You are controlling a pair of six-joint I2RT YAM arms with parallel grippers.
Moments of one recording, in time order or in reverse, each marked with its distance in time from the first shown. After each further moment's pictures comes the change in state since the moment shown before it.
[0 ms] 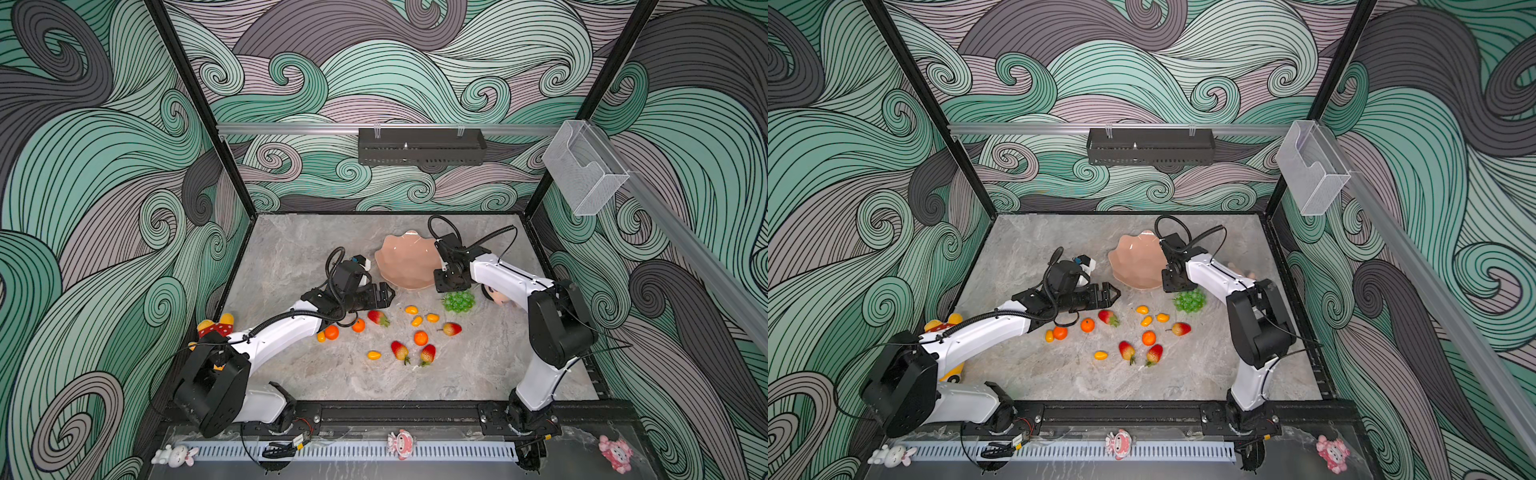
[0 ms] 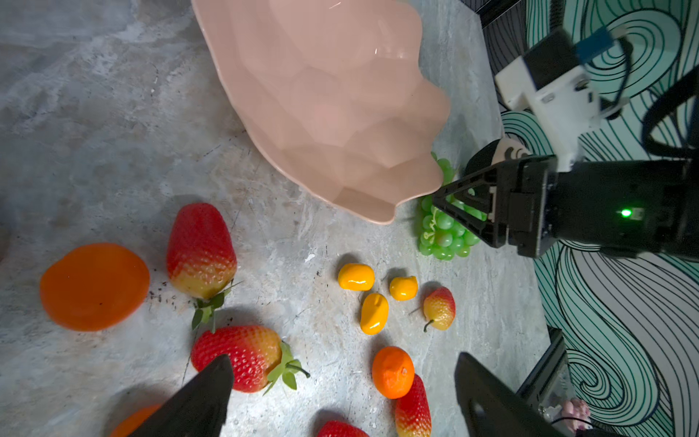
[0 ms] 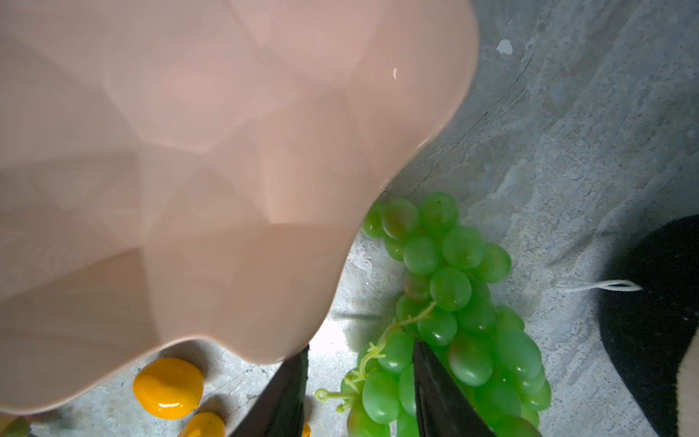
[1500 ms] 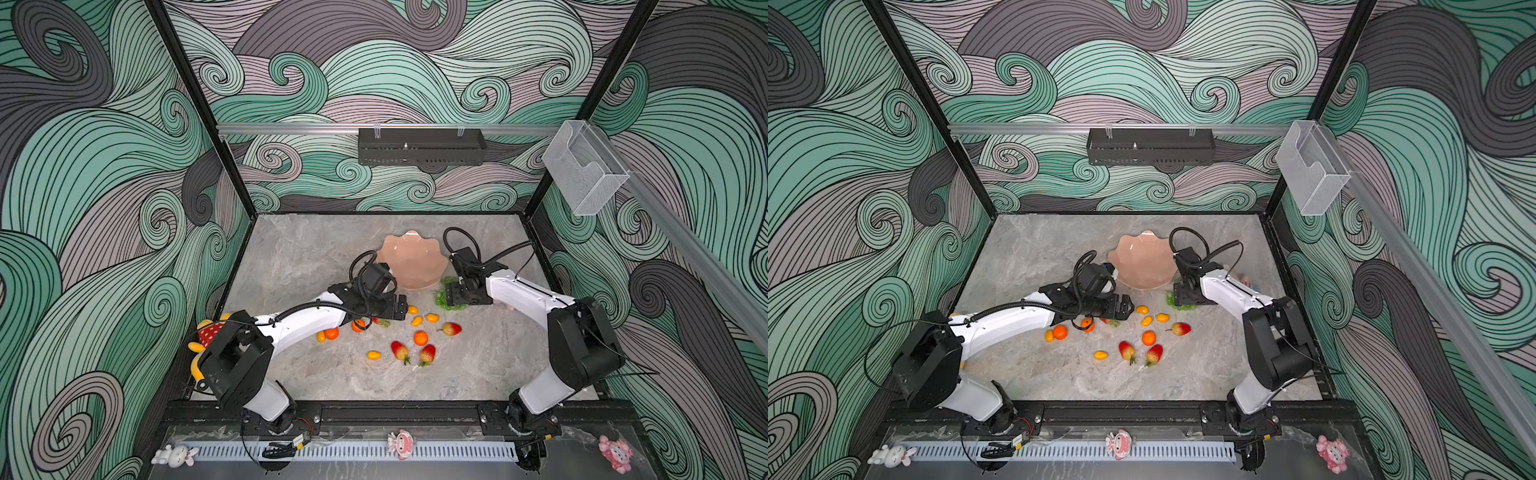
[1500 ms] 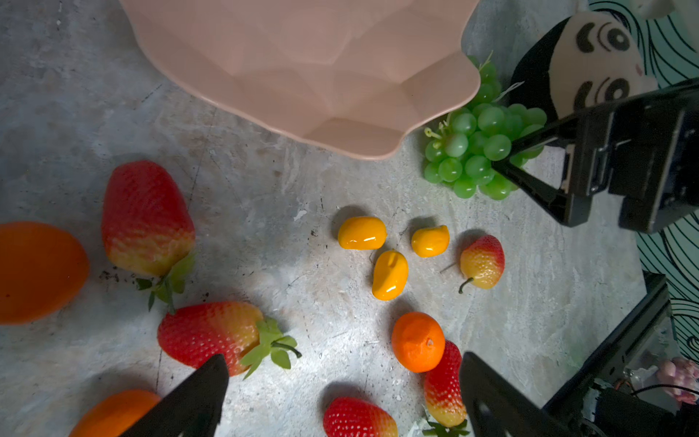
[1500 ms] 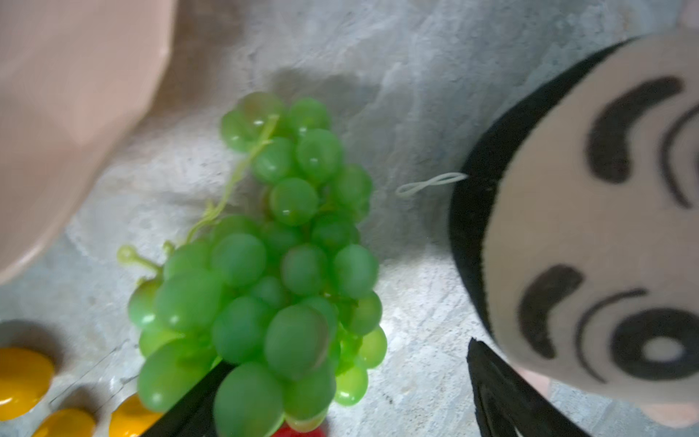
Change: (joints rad) left arm -0.152 0.188 0.187 -0.217 -0.119 0.090; right arm -0.074 -0.176 -0.234 0.039 0.125 0.027
